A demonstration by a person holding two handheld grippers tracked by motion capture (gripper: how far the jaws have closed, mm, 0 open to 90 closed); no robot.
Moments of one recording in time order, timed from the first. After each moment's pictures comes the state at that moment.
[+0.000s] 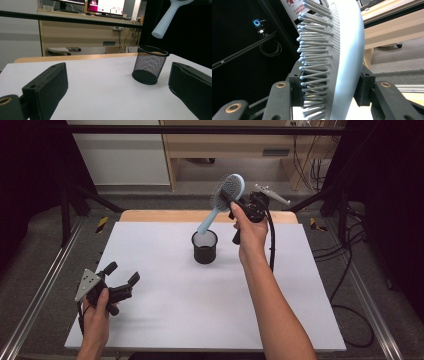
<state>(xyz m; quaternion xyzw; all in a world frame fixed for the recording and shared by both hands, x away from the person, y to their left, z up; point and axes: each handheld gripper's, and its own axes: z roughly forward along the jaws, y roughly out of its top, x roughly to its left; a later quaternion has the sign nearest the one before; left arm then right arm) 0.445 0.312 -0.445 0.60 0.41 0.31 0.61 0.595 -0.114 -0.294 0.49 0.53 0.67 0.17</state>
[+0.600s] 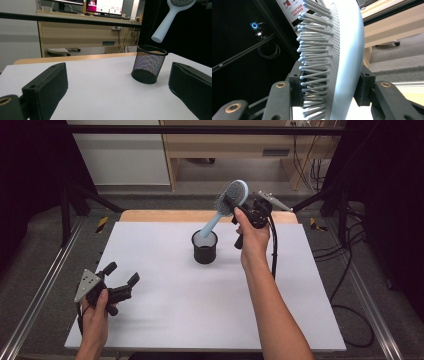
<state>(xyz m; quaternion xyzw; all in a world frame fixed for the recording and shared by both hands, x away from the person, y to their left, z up) 0.444 0.311 -0.443 0.61 0.40 0.31 0.61 0.592 -0.123 -0.311 0.50 0.52 0.67 0.17</state>
